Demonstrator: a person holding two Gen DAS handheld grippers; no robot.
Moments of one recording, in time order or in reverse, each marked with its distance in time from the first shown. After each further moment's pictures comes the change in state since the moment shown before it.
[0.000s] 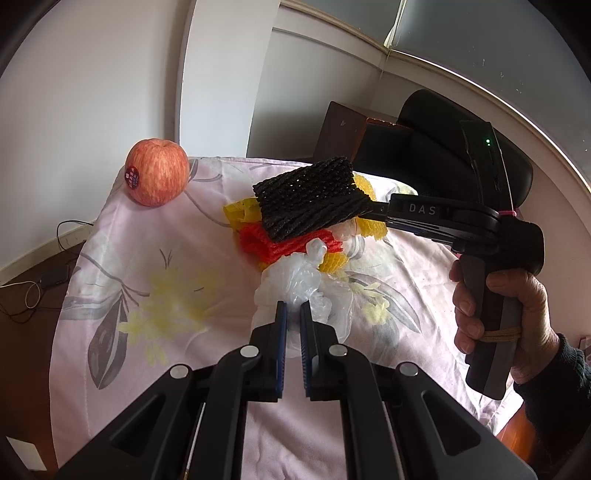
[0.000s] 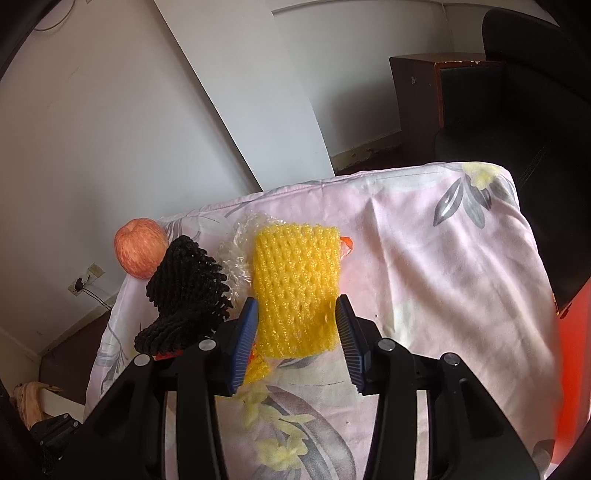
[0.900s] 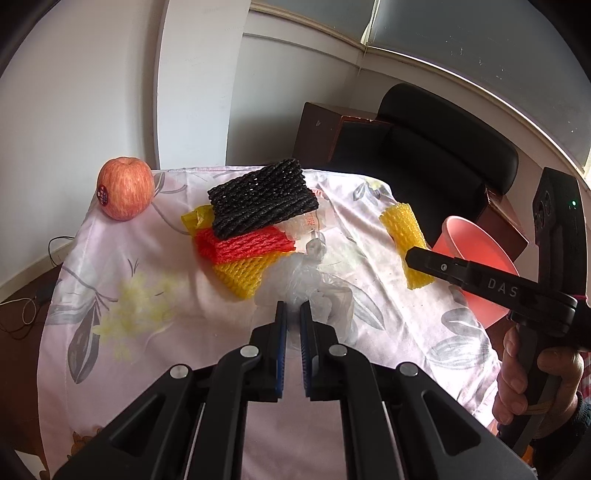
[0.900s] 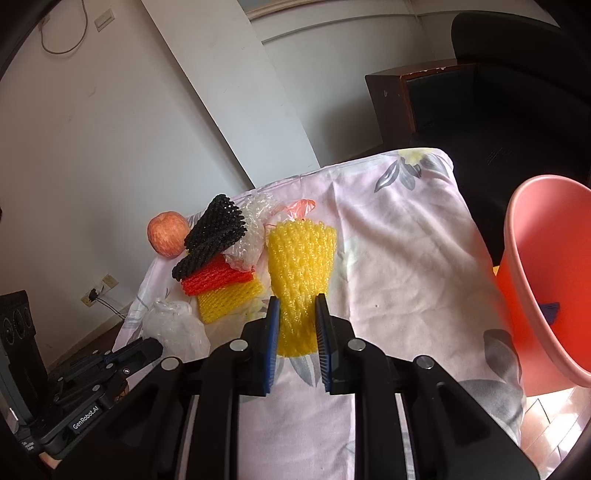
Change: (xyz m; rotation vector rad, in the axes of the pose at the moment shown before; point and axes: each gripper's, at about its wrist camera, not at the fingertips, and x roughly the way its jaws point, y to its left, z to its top) left arm -0.004 -0.042 -0.003 0.068 -0.012 -0.026; right arm -0.103 -0.031 -0.070 0.062 -0.084 0.021
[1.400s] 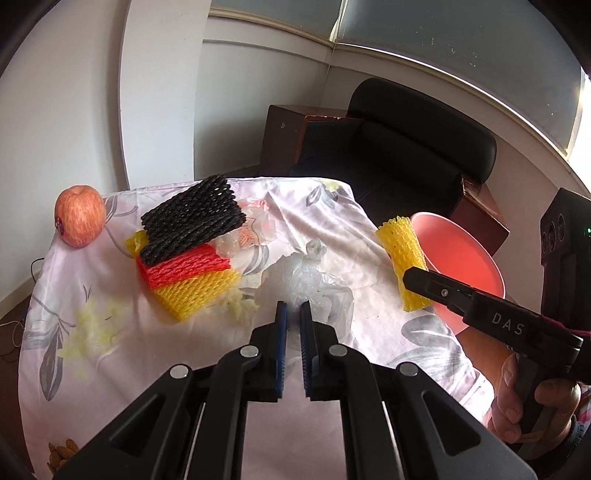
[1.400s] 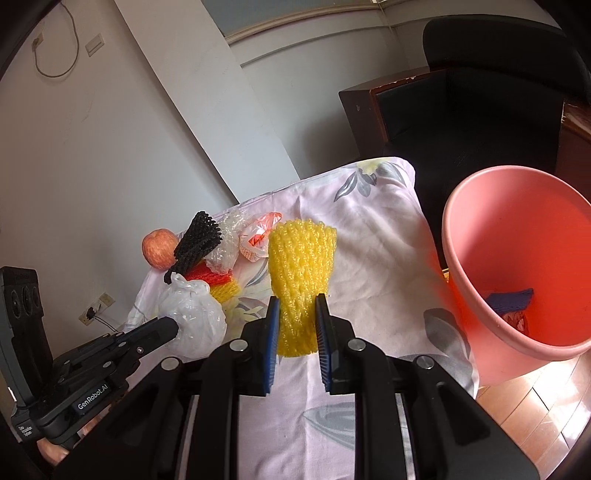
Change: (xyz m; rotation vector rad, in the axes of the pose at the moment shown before) left arm 0.010 -0.056 0.014 0.081 -0.009 -0.068; right arm -0.044 -0.032 -0.010 0.058 -0.079 -0.034
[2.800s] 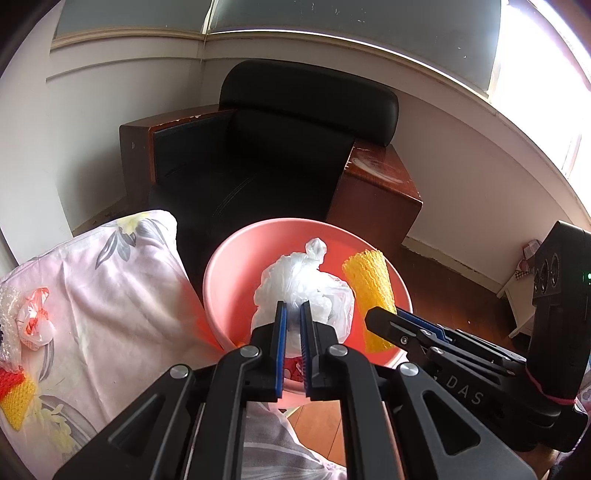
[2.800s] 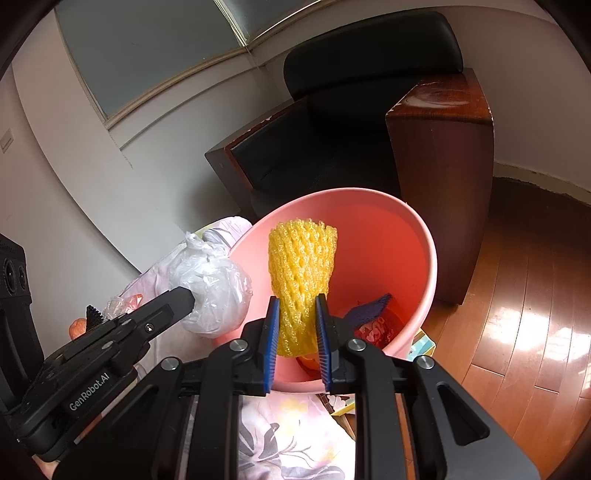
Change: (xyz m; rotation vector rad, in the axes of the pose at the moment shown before) left arm 0.096 -0.202 0.050 0.242 0.040 -0.287; right arm -0.078 -0.151 0.003 0.273 -0.167 -0.291
